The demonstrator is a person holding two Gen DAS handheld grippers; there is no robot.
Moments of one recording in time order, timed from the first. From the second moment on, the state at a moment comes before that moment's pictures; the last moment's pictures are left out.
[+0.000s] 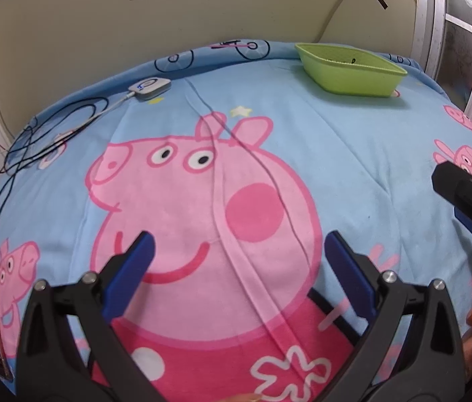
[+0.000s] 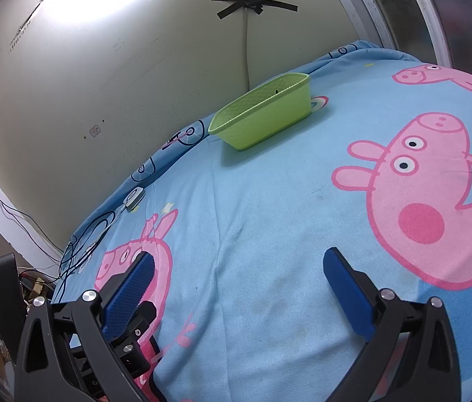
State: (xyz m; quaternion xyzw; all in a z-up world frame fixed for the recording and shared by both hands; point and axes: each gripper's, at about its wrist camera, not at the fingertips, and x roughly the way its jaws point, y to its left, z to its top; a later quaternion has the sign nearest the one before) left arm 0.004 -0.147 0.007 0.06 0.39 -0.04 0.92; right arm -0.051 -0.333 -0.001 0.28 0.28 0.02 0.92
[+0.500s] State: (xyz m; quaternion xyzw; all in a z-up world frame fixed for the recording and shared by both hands) left arm 0.007 -0.144 0.005 0.06 0.40 -0.04 0.91; right arm -0.051 -0.333 -0.001 0.28 0.27 0.02 0.92
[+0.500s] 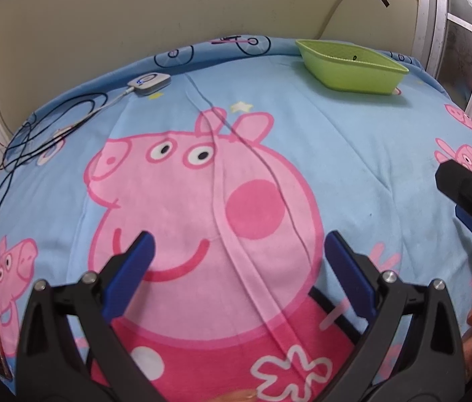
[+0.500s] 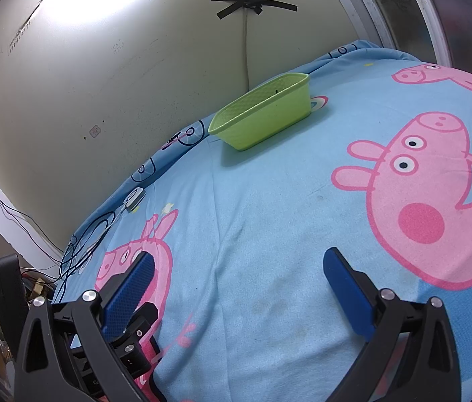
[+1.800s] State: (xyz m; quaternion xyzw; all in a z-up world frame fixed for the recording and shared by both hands) left arm 0.007 -0.143 0.007 0.07 0.39 -0.03 0.92; right arm -0.051 -0.332 -0.002 0.28 0.27 0.02 0.92
